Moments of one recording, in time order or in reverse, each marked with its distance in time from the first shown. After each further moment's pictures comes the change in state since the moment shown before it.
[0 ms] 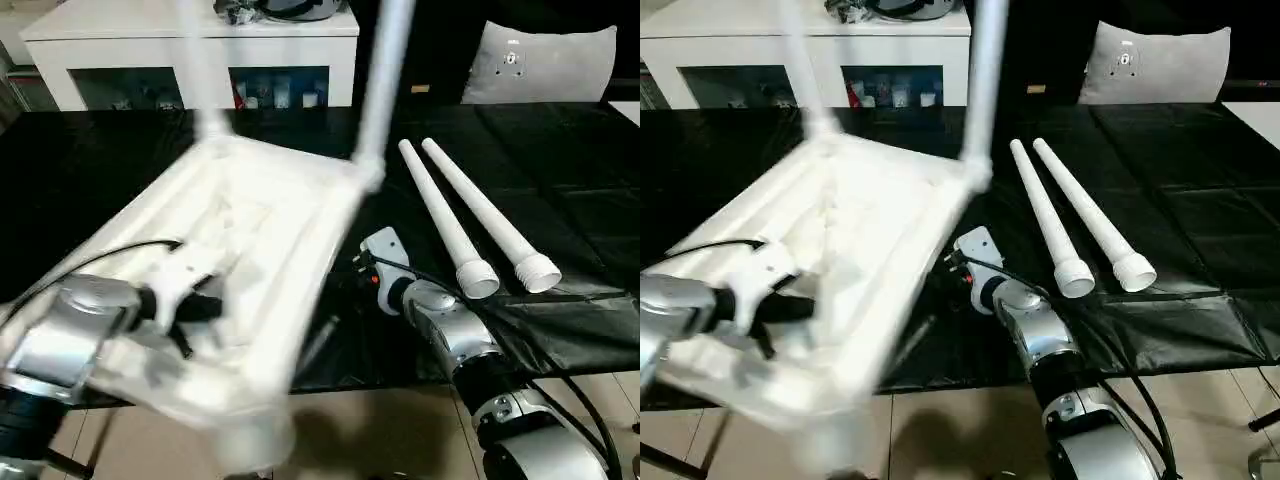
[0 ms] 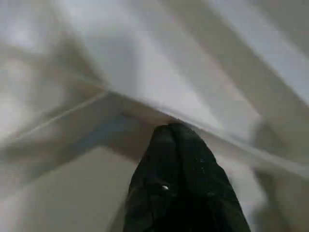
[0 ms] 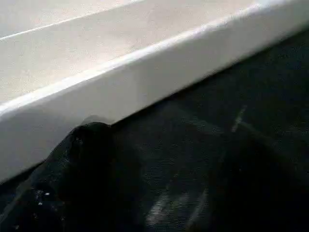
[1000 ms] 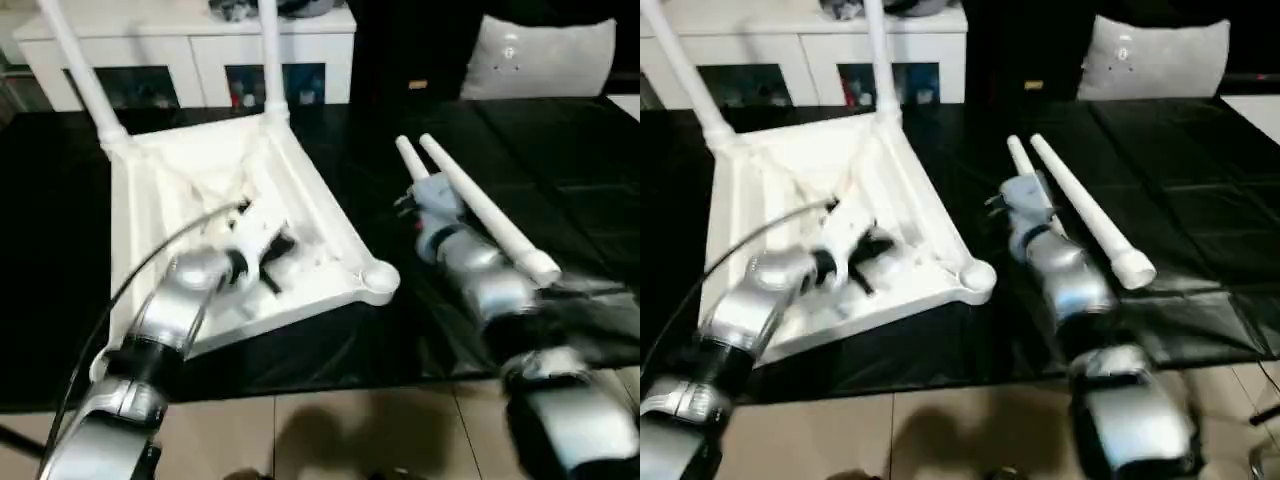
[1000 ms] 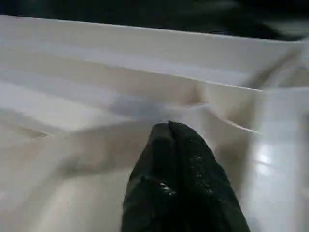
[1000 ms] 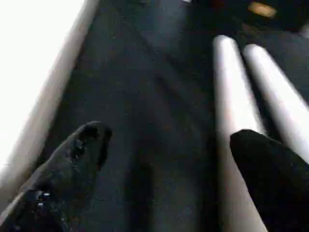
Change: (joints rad) left arm -0.220 -0.341 0.004 0.443 0.051 -0.432 0.345; right arm -0.185 -0.164 -0.152 -0.005 -0.027 0.133 -0.228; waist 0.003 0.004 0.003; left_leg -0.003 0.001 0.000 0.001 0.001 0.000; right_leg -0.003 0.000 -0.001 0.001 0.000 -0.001
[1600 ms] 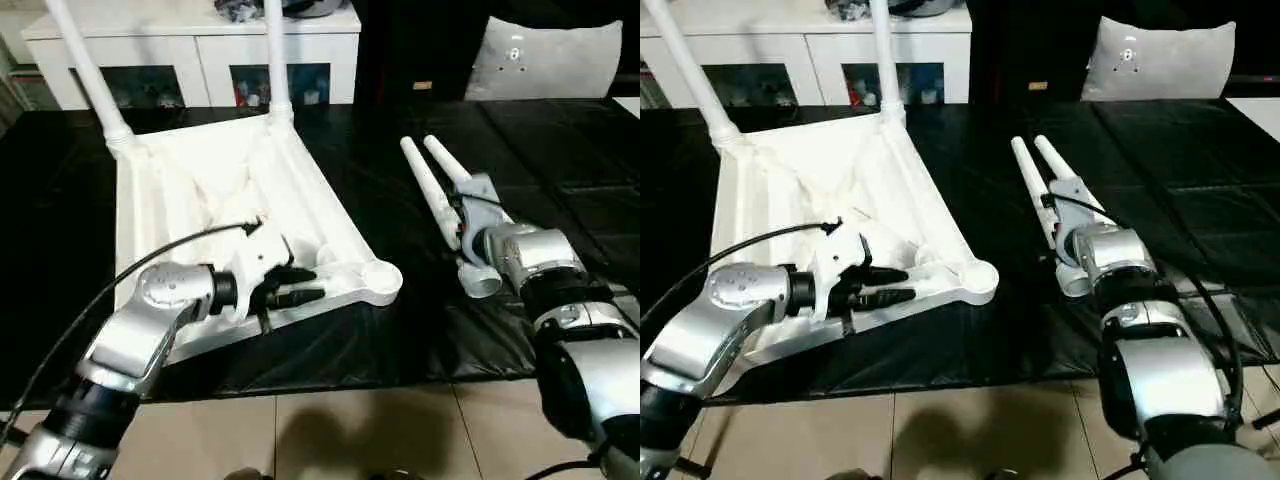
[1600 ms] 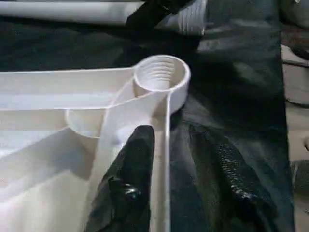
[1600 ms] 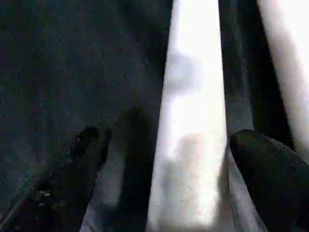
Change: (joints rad) left arm 0.156 0.174 -0.072 -0.484 -0.144 0.211 -0.288; right arm -0.164 -0.109 -0.003 0.274 0.005 0.316 0.112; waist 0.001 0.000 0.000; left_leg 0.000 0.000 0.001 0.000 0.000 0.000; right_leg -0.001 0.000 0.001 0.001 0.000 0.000
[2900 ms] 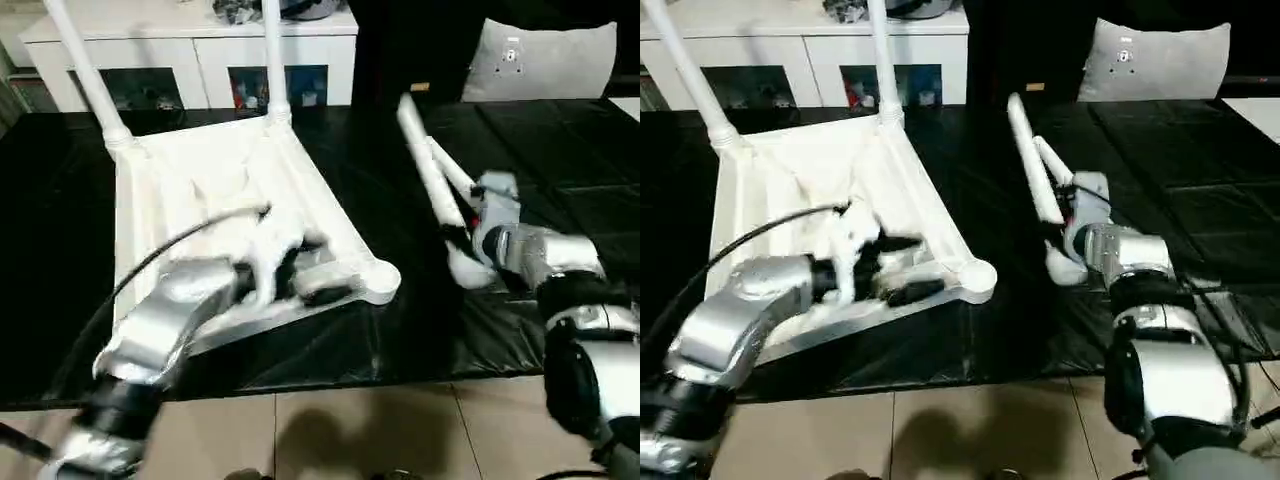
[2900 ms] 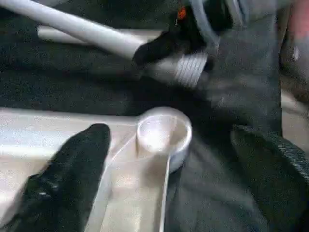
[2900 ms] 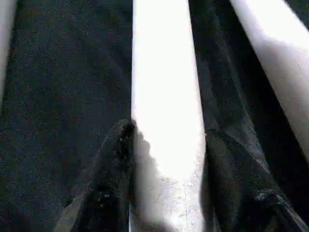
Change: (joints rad) left arm -0.063 -0.185 0.063 0.014 -0.073 0.070 0.144; right arm 0.049 0.019 -0.219 -0.083 0.183 -0.086 0.027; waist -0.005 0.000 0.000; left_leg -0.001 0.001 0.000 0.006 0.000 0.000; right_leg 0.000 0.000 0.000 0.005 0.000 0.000
